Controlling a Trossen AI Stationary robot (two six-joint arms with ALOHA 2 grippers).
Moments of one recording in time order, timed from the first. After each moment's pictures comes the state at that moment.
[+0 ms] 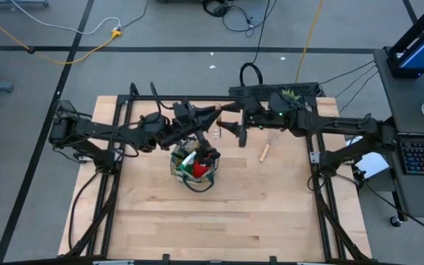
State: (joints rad) left arm 0.01 1.46 1.05 0.75 -0.39 -0.08; right arm -0.18 1.33 1.16 0.15 -0.08 0.04
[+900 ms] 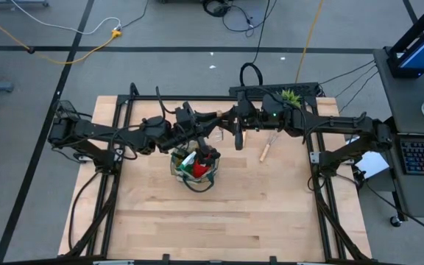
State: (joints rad) left arm -0.03 1.45 1.05 0.67 -0.39 -0.08; right arm -0.15 1.38 1.22 0.09 -0.11 0.04
